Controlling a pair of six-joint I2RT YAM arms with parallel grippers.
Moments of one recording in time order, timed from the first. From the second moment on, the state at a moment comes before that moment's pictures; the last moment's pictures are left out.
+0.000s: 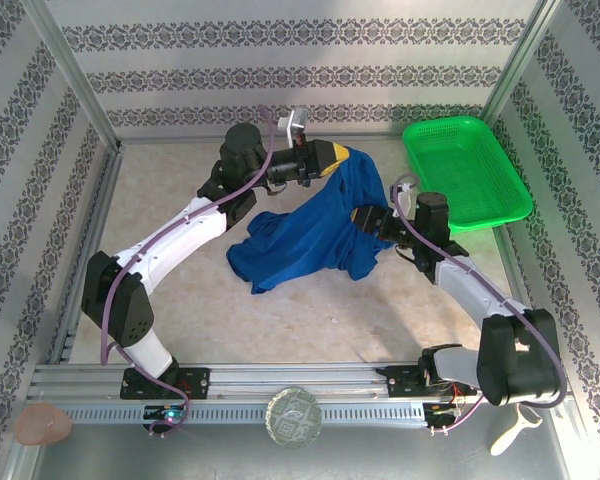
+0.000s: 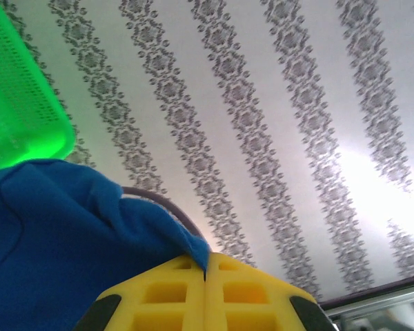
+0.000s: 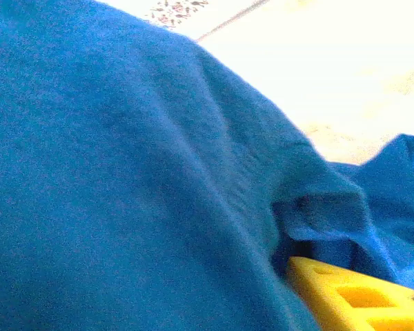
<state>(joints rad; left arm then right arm) -0.56 1.66 1.46 0.34 0.75 -1.31 0.13 1.23 0.66 0.11 -0.65 0.60</state>
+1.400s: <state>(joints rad) -0.56 1.56 1.27 0.30 0.50 -1.37 0.49 1.07 0.98 -0.18 -0.33 0.50</state>
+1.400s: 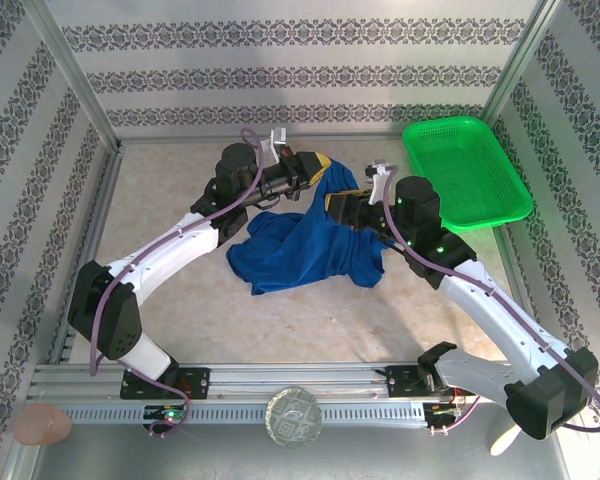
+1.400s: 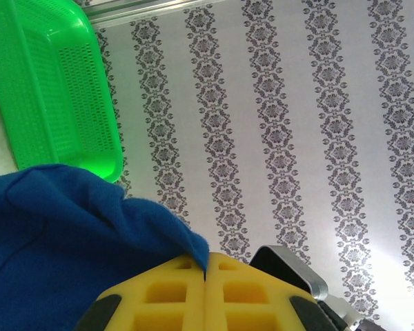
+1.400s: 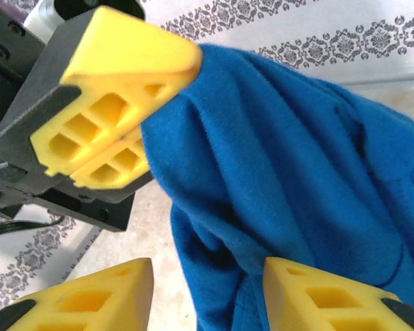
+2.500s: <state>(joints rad) -0.42 1.54 1.17 0.23 0.47 -1.08 0.29 1.07 1.17 -0.18 -0.64 0.60</state>
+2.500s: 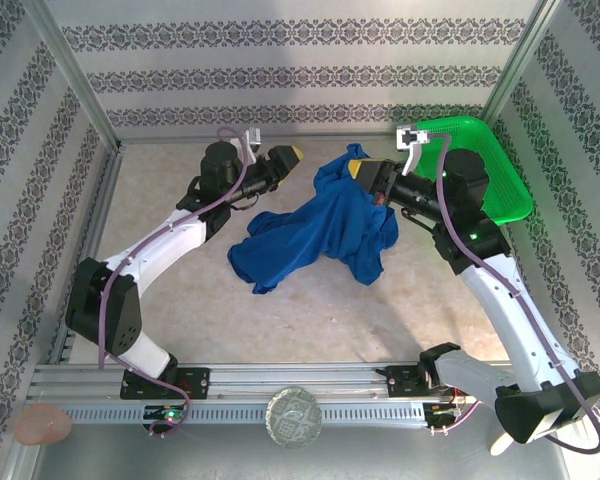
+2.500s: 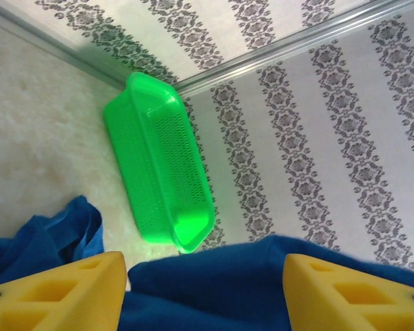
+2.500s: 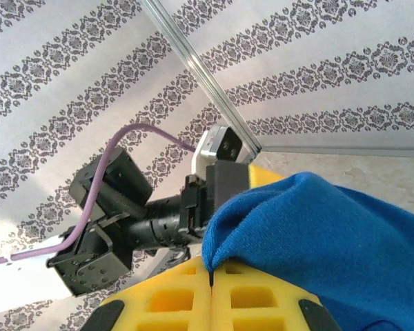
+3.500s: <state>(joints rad) -0.59 1.71 1.27 0.20 0.60 -0.89 0.27 1.05 0.98 -0.07 -0.70 0.68</state>
